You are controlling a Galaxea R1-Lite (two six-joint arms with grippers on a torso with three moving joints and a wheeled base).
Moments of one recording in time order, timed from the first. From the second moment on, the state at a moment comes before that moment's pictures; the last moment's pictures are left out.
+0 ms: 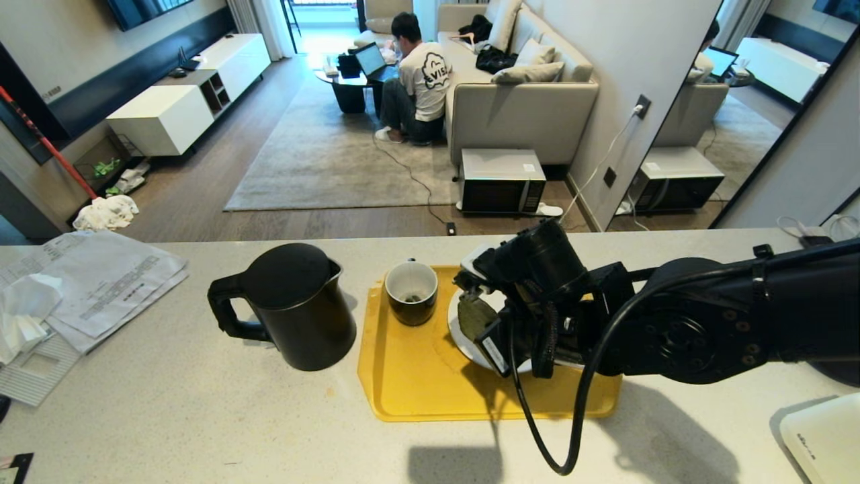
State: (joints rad) left arm 0.00 0.00 -0.01 0.03 0.00 0.00; right arm 0.76 1.93 -1.30 0.09 -0.33 -0.12
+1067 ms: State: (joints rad) left arm 0.00 0.00 -0.01 0.03 0.00 0.00; right arm 0.59 2.06 -1.35 0.10 -0.33 -0.11
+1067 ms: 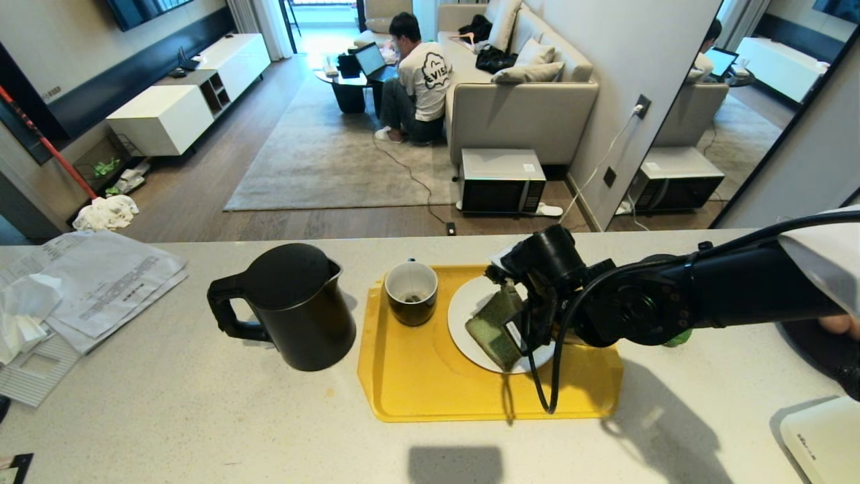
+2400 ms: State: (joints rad) left arm 0.00 0.00 -0.01 0.03 0.00 0.00; right arm 0.56 2.05 -1.34 0.09 -0.38 -0.18
